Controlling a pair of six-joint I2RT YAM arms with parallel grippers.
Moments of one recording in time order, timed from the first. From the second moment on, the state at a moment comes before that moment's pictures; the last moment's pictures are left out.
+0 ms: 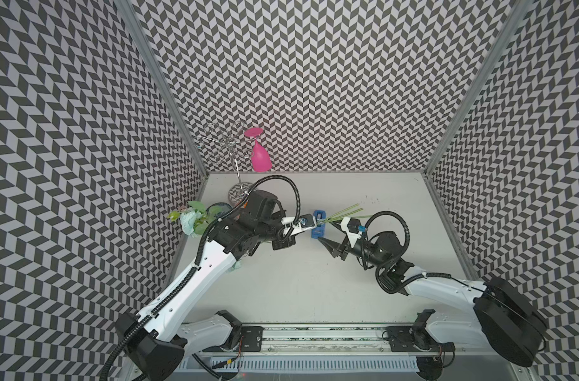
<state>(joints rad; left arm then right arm) -0.58 1.17 1.23 -0.78 0.37 0.83 0.72 1.30 0.48 0.91 -0.33 -0.03</state>
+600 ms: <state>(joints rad) -0.56 1.17 1.21 -0.72 0.33 0.80 0.75 1.24 0.48 0.88 -0.48 0.01</state>
